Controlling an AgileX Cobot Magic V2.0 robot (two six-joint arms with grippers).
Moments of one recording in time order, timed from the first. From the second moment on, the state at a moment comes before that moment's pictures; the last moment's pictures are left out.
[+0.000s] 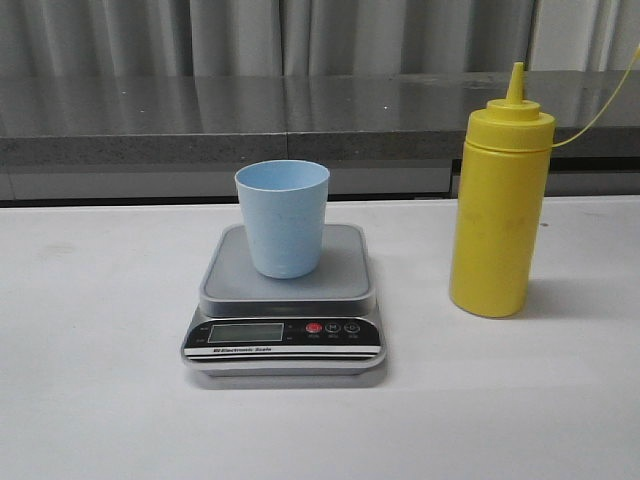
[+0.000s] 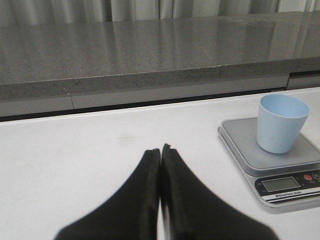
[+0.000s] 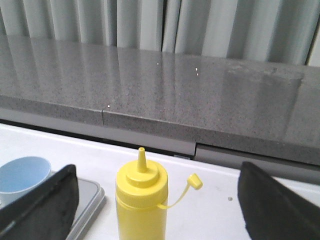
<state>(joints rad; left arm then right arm) -0.05 0.01 -0.33 -0.20 0.58 0.16 0.28 0.69 -0.42 -0.05 -0.14 0.04</state>
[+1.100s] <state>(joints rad) -0.05 0.01 -0.33 -0.20 0.58 0.16 0.28 0.67 -0.45 -0.05 -0.16 0.04</state>
